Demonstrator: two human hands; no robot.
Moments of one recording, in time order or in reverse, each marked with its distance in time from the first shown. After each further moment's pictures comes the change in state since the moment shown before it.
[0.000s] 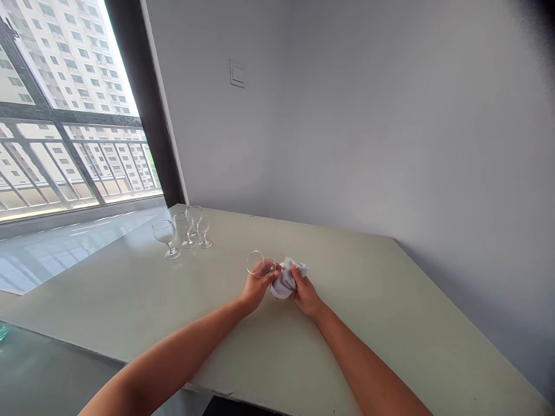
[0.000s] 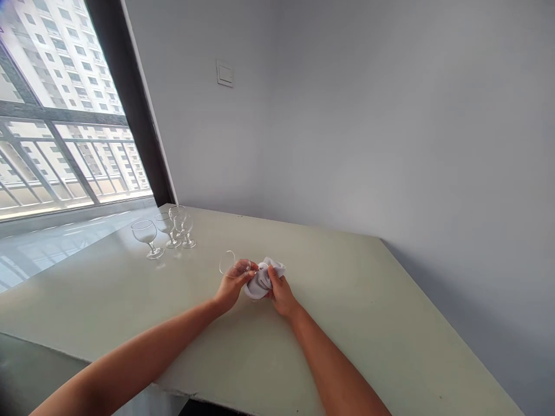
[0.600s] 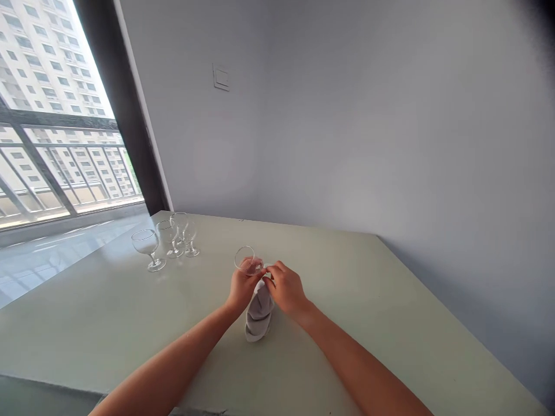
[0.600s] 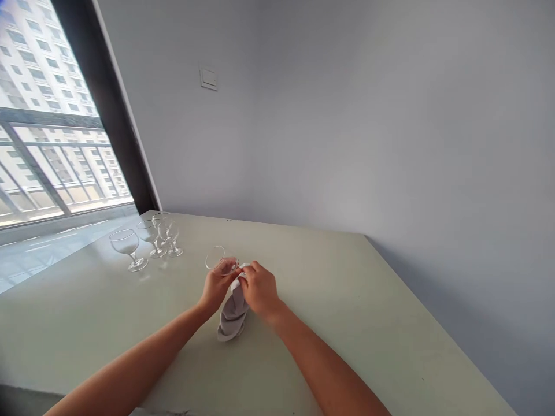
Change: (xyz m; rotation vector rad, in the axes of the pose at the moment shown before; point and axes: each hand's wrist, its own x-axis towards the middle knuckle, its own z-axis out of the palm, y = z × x) left_hand 0.010 0.016 -0.013 0.424 0.133 0.160; right_hand -0.009 -0.049 0.032 -1.317 0.181 -0.551
